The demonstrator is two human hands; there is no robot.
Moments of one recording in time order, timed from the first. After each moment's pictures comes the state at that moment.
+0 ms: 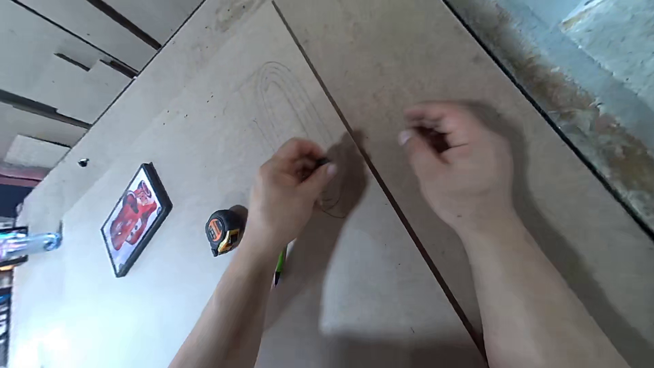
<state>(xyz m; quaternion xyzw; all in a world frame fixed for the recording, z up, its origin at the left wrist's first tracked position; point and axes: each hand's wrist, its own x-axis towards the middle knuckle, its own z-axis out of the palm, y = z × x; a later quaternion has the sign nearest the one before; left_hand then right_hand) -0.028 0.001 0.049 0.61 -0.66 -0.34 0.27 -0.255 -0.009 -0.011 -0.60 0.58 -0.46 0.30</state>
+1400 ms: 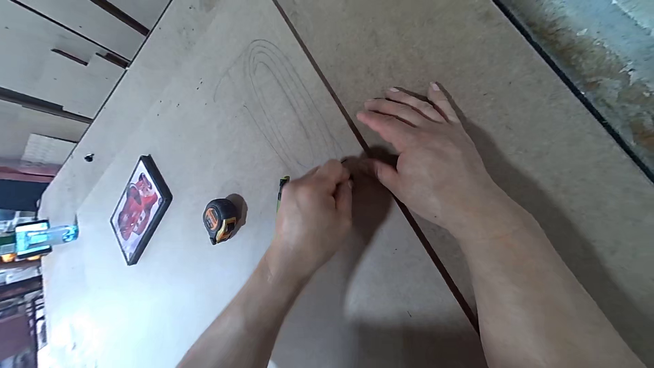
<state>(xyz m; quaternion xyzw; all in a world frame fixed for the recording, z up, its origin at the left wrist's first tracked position) -0.065 0.032 0.039 0.63 -0.76 -0.13 0.09 -0.244 -0.009 -0.019 -0.78 0.52 -0.25 0.23</state>
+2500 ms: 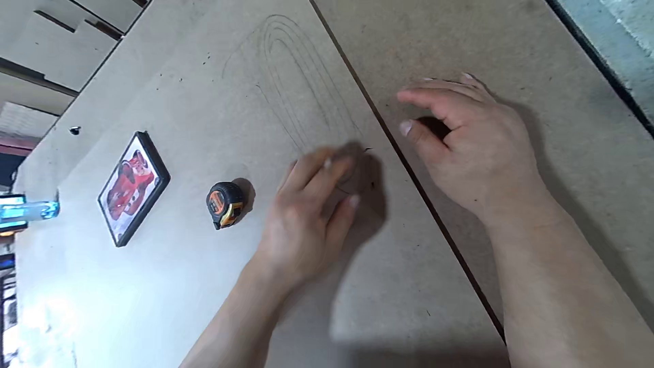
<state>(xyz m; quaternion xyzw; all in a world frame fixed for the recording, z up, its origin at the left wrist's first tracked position) -0.016 0.059 0.038 0.57 -0.80 -0.14 0.12 -0.247 -0.011 -0.017 -0.73 0.55 -0.33 0.24</state>
